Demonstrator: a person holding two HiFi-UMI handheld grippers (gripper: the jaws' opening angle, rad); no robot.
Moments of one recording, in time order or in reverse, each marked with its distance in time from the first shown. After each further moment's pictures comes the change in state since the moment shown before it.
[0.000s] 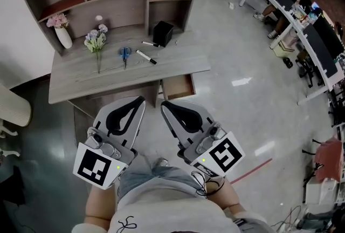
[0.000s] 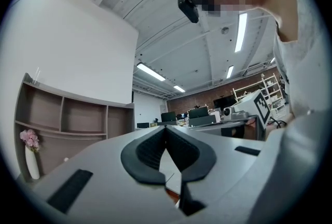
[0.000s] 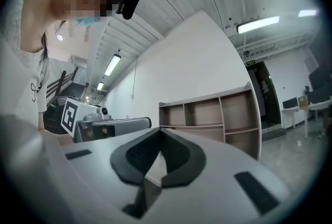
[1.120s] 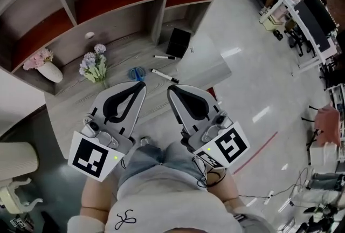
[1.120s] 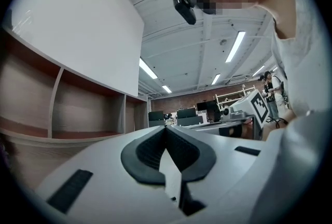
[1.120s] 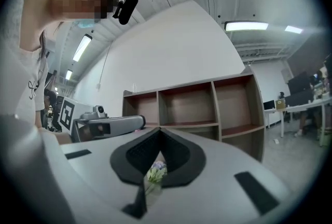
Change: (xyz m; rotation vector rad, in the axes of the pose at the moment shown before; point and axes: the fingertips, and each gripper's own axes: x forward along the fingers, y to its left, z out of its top) left arm 0.082 0.291 -0.055 -0.040 0.009 -0.252; right arm 0.266 -0.118 -0.048 -0.005 0.042 -0.290
